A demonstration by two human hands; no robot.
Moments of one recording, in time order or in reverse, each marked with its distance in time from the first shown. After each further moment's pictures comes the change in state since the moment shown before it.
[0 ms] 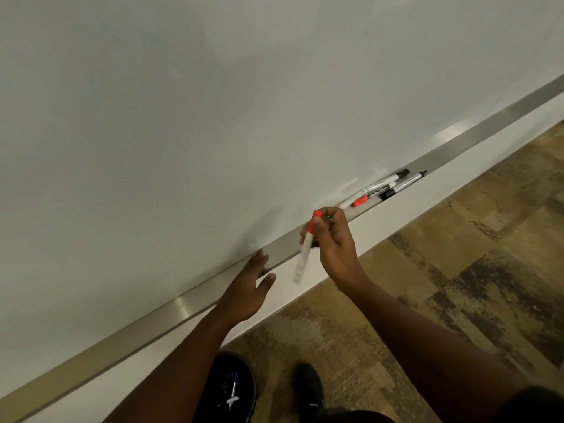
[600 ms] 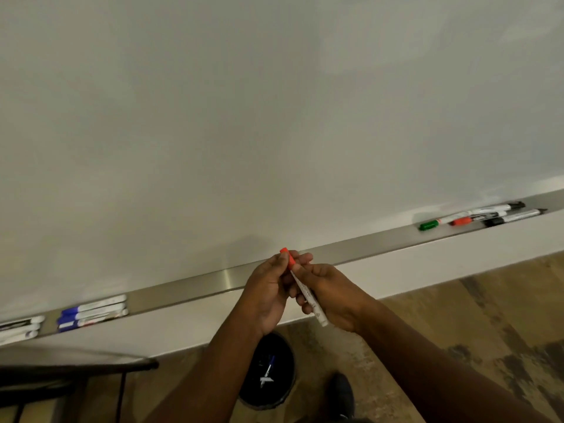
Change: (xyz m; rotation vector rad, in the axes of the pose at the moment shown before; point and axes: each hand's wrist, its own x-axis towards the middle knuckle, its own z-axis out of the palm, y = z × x) left_hand -0.147 0.002 -0.082 -1.274 0.306 -0.179; right_hand -0.102 -0.035 0.152 0.055 -0.692 0.645
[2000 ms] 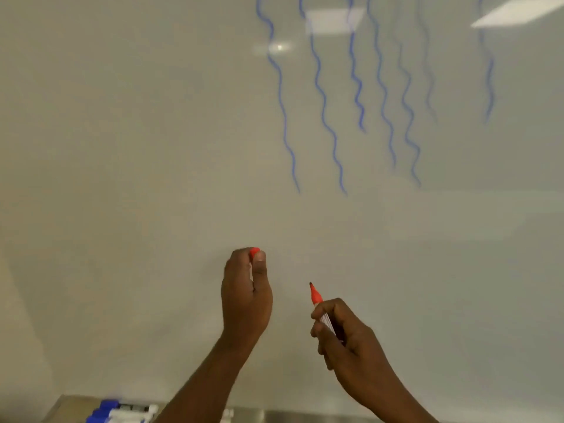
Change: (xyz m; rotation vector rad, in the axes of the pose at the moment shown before) left_hand -0.112 0.243 -0.140 0.742 0.790 1.302; right_hand -0.010 -0.107 0.222 -0.647 0.077 -0.871
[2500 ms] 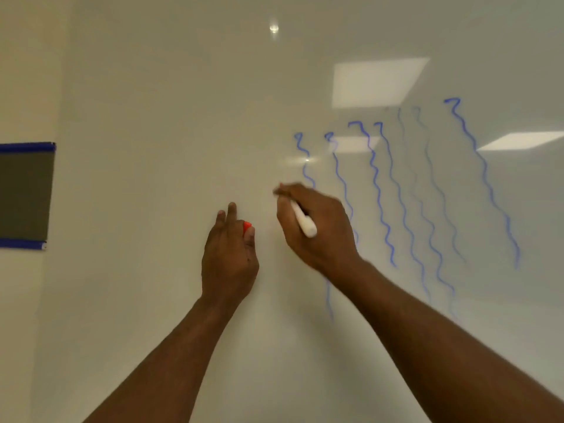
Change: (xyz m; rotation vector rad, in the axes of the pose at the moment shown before) left_hand 0.217 0.061 -0.058 0.386 0.263 0.390; right_hand 0.191 -0.250 -0.021 -0.342 0.446 -0.877
